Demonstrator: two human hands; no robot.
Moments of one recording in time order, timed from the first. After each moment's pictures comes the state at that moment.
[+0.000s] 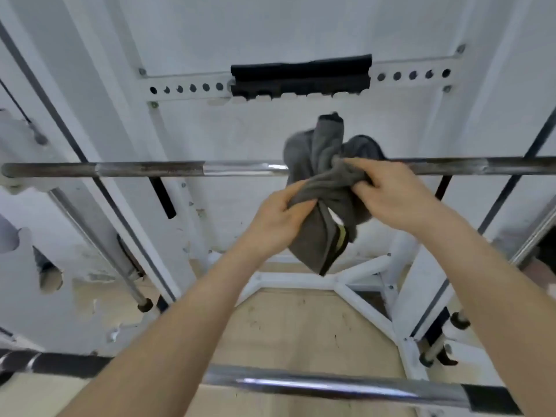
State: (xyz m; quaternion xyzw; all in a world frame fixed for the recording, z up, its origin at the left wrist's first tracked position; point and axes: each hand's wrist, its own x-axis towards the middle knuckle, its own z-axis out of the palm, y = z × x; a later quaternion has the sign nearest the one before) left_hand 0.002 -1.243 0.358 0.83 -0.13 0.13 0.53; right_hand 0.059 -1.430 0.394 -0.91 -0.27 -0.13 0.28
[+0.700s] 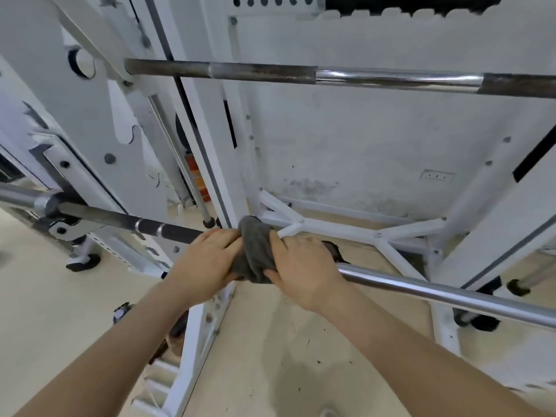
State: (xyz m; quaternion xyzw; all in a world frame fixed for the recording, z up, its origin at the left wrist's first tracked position) left_hand -0.223 -1.038 0.219 0.99 -0.08 0.08 -0.03; right_hand -0.146 -1.229 0.231 -0.90 -0.44 -0.03 0.02
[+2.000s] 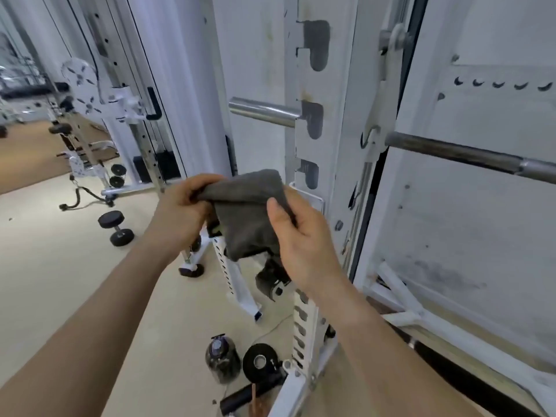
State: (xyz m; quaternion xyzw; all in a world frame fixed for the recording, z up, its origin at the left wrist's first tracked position) left_hand -0.362 -0.672 0.359 0.77 0.24 0.38 0.45; right_hand -0.252 -0.831 0.353 -0.54 -0.48 0.16 0.67
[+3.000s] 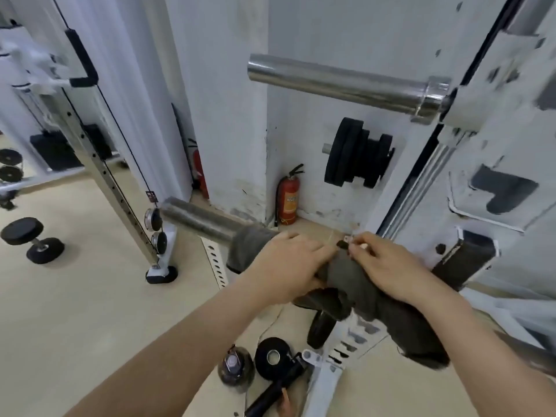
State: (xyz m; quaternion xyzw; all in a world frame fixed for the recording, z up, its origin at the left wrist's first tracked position) left_hand -0.288 -0.476 0.229 0.99 -0.12 0.08 0.02; right_hand -0.207 -0.652 0.272 -0.92 -0.30 0.15 0.19
